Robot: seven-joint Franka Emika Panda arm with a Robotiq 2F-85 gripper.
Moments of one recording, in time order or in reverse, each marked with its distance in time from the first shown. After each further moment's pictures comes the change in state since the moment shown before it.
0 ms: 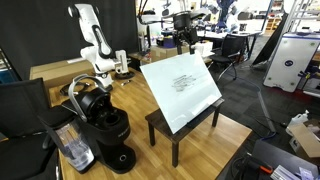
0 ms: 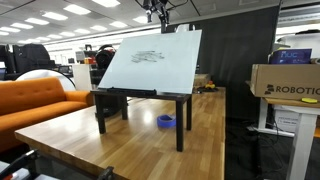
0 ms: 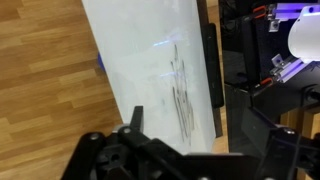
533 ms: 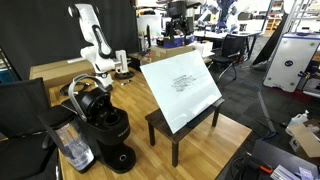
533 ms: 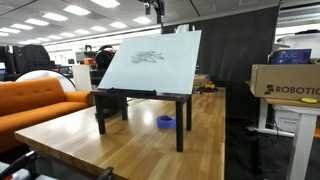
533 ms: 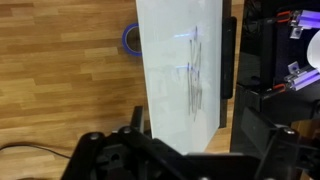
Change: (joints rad) arm -0.002 -0.017 0.039 0.072 0.006 0.021 -0.095
